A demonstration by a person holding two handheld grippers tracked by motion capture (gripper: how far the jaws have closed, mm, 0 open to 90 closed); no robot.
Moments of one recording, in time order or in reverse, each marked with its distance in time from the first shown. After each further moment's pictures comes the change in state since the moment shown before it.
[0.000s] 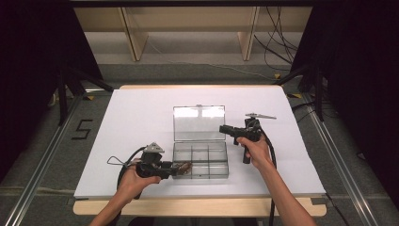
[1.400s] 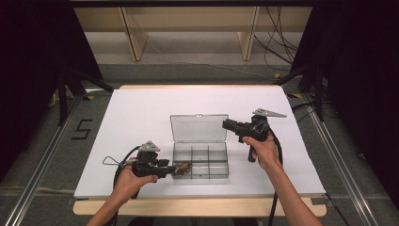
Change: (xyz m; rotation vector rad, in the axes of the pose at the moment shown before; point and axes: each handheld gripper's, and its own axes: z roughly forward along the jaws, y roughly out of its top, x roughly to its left) left arm 0.005 0.000 -0.014 -0.040 0.001 -0.005; right arm 0.032 0.016 -0.035 -0.100 0.065 -0.181
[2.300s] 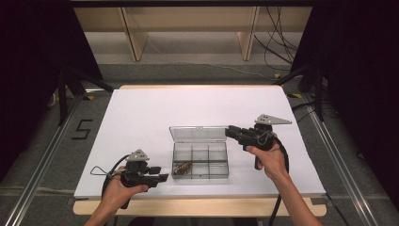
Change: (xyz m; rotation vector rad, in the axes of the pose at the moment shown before) left arm -0.004 -0.029 -0.024 -0.038 -0.012 -0.027; right arm 0.031 -0.006 -0.025 0.033 -0.027 -0.117
